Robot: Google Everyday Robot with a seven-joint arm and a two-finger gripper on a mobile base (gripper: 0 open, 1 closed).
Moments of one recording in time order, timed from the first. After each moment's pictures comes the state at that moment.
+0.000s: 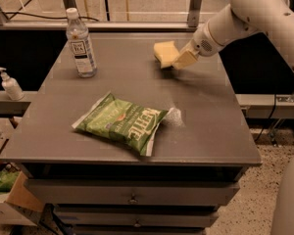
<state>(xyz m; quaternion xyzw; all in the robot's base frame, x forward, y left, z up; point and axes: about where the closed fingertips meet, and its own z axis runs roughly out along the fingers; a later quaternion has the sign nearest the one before) 0.719 -0.120 0.859 -0.49 0.80 0.12 0.33</state>
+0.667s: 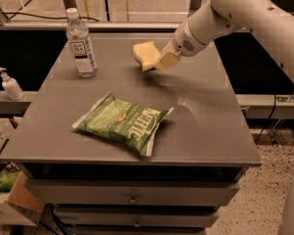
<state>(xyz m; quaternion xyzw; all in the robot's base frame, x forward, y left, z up) 0.694 -0.062 0.873 -0.54 0.76 0.13 0.33</state>
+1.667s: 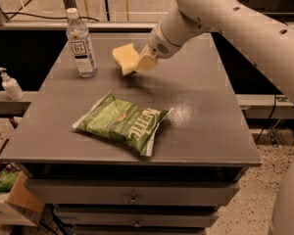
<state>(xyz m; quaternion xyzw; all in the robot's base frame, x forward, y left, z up) 0.687 -0.001 0.869 -0.57 0.75 0.11 0.32</state>
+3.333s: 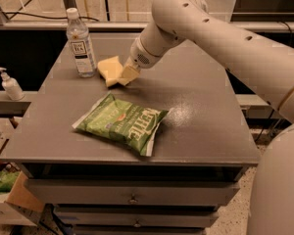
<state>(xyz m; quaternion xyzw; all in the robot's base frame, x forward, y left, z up) 0.686 0.052 0.835 -0.58 0.75 0.13 0.30</state>
